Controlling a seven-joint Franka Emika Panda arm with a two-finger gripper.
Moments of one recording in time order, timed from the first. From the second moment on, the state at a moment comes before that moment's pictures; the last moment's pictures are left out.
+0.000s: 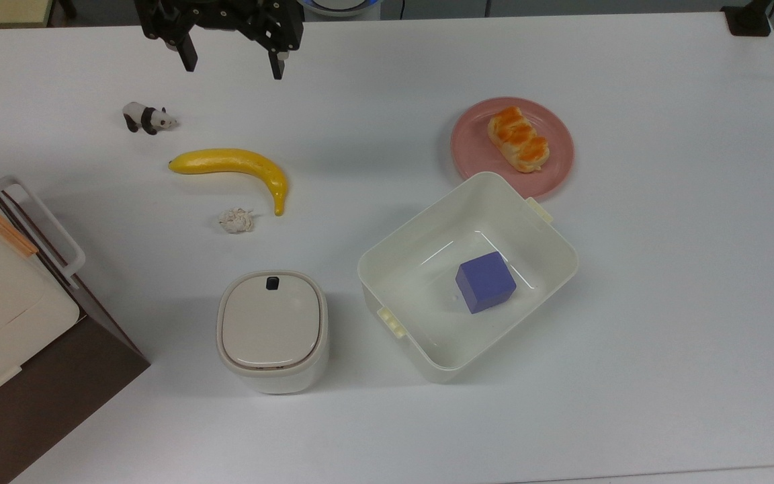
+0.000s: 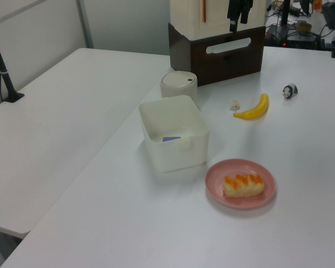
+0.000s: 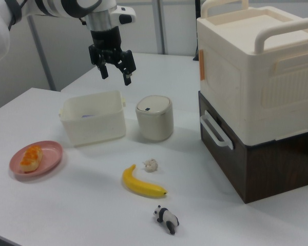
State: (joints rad) arm -0.33 0.24 0.27 -1.26 -0.05 1.56 0.04
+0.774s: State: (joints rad) arm -0.33 0.24 0.26 -1.26 -0.05 1.55 0.04
